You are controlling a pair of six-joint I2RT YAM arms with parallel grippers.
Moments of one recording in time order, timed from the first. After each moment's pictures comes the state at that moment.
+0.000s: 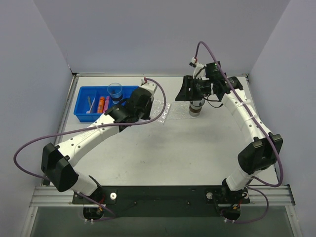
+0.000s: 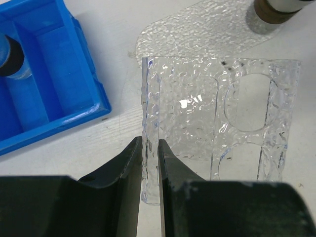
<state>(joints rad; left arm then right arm) -0.78 1.50 1.38 -0.57 -0.39 -0.28 0.32 1.64 1.65 -0.77 -0.49 0.24</state>
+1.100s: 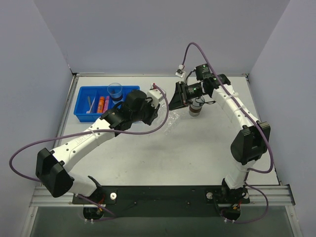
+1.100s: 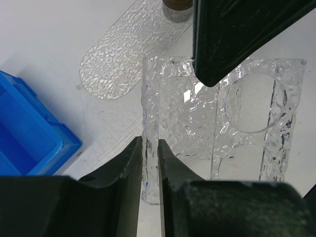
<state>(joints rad) -0.75 1.41 1.27 -0.41 0.03 0.01 0.35 1.78 1.71 -0.89 -0.98 0.19</state>
